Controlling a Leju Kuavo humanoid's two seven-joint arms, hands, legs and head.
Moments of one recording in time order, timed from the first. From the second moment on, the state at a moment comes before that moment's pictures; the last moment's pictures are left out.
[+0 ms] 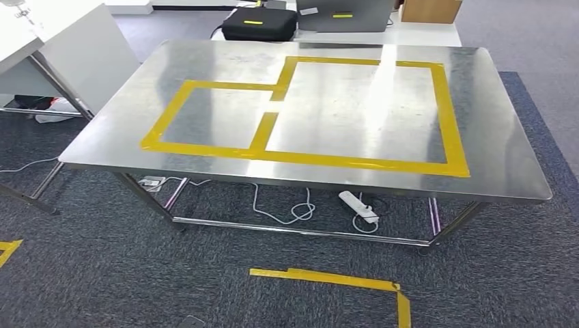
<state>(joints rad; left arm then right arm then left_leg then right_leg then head) -0.07 -0.20 1.12 -0.22 -1.24 -0.04 -0.47 0.39 0.35 -0.33 -2.15 0.57 -0.67 -0.69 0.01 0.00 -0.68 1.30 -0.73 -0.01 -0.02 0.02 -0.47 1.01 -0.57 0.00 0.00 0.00</state>
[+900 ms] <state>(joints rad) -0.08 -0.19 1.13 -0.22 -1.20 -0.04 -0.48 0.40 0.36 -0.31 -2.13 0.61 -0.67 -0.69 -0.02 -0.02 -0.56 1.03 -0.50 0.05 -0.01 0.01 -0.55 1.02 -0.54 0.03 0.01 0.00</state>
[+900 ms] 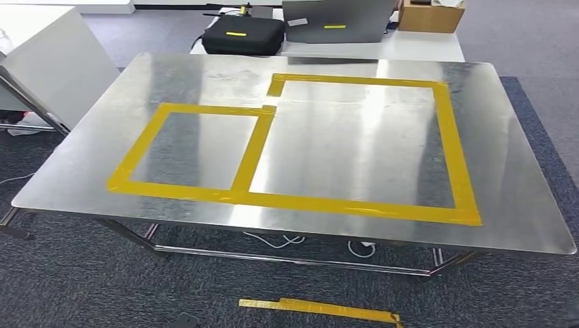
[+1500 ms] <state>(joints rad) -0.11 -0.19 1.10 -0.22 -1.25 -0.08 -0.47 0.02 -0.11 -0.27 -1.48 0.94 -0.31 -0.15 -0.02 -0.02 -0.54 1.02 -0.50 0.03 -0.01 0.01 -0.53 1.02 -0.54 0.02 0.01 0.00</state>
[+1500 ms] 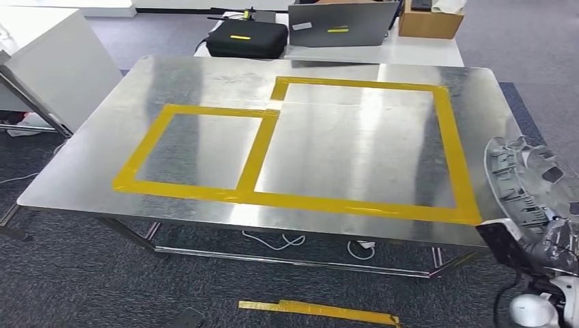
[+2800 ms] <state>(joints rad) -0.15 -0.19 0.99 -0.22 -1.29 -0.09 -0.38 -0.65 0.06 0.48 -0.69 1.48 -0.21 0.00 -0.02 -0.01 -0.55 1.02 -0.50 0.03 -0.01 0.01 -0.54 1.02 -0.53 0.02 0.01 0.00</state>
